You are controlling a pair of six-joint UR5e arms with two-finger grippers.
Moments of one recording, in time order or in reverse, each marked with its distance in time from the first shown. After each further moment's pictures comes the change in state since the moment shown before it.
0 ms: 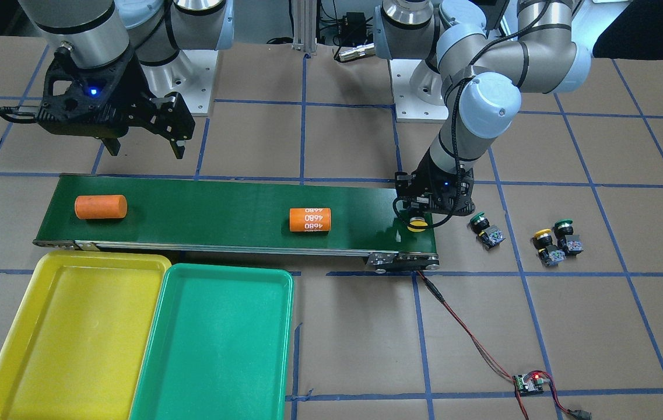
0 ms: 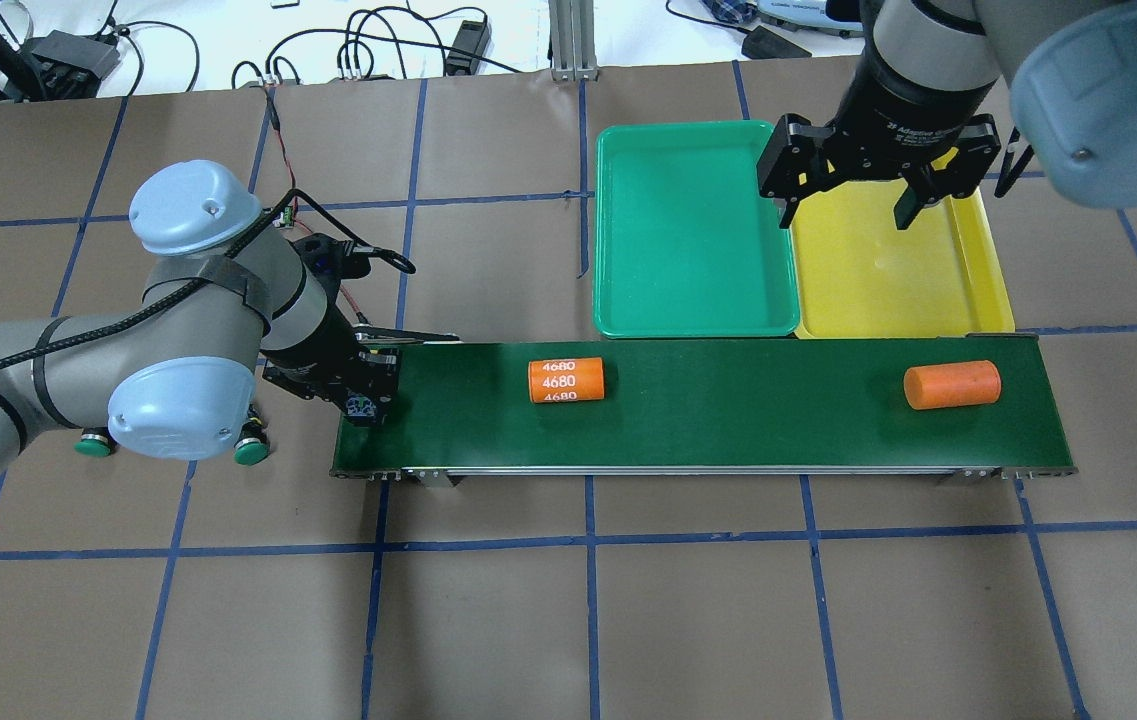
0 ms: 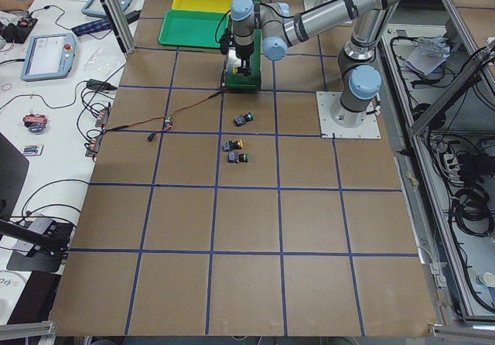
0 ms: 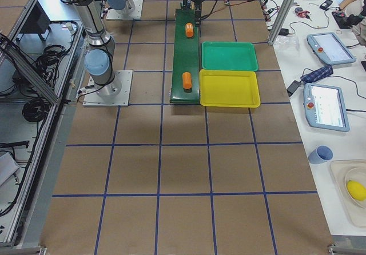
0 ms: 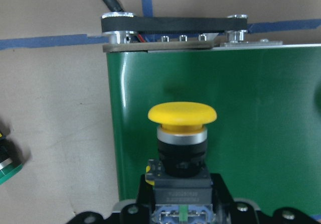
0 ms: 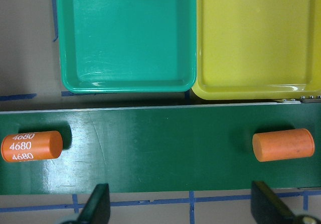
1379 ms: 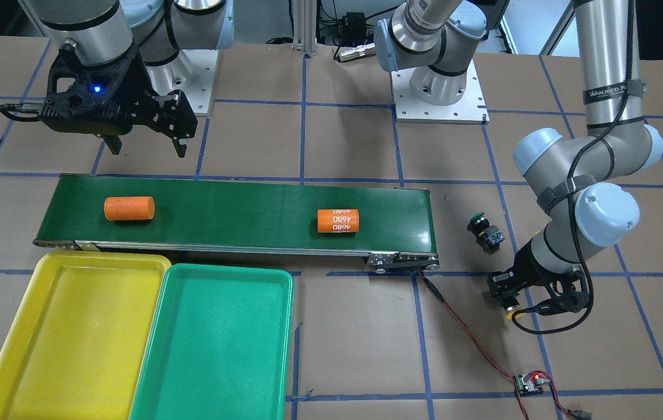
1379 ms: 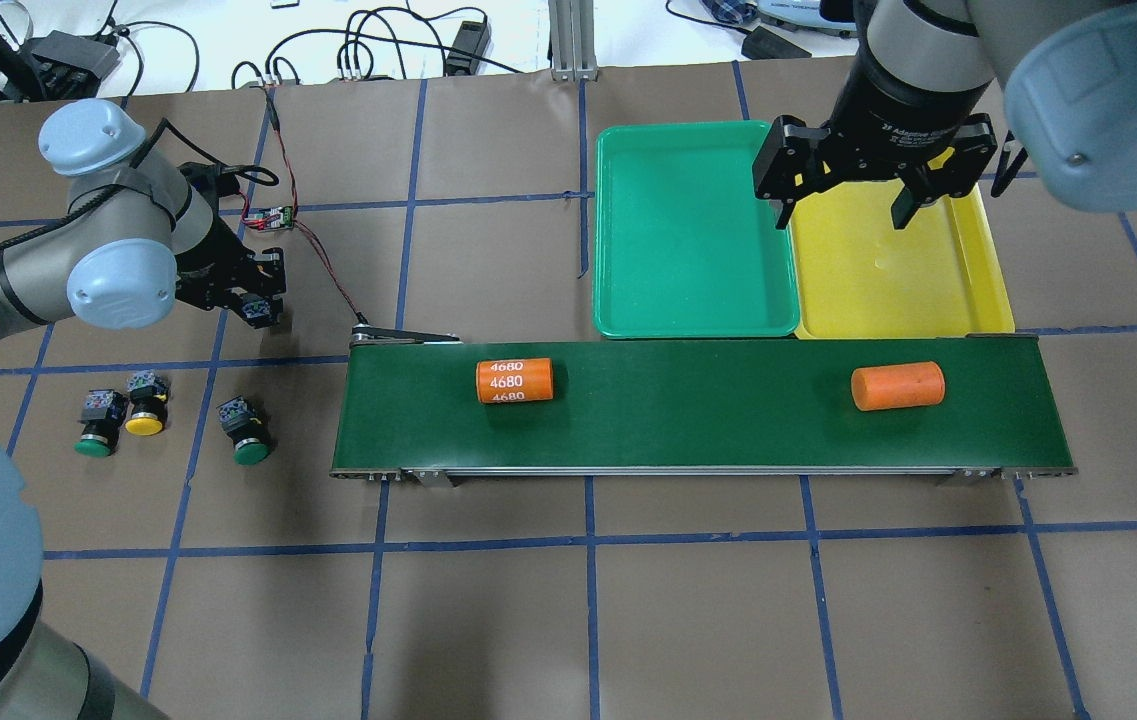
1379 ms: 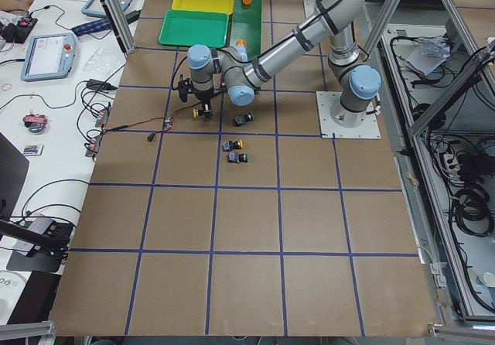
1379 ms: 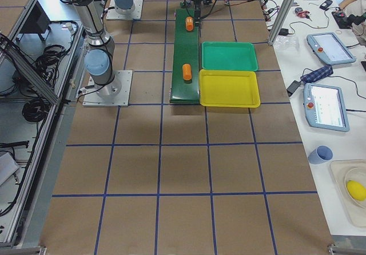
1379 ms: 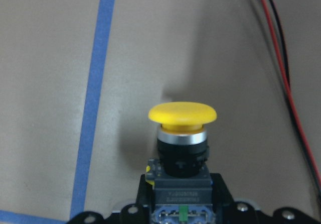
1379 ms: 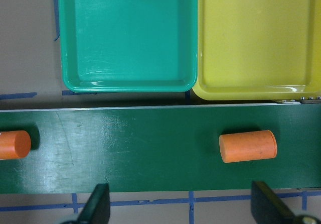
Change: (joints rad) left arm 0.252 -0.317 0.266 0.131 0.049 -0.004; right arm 0.010 -0.001 -0.005 0.000 -0.007 0.001
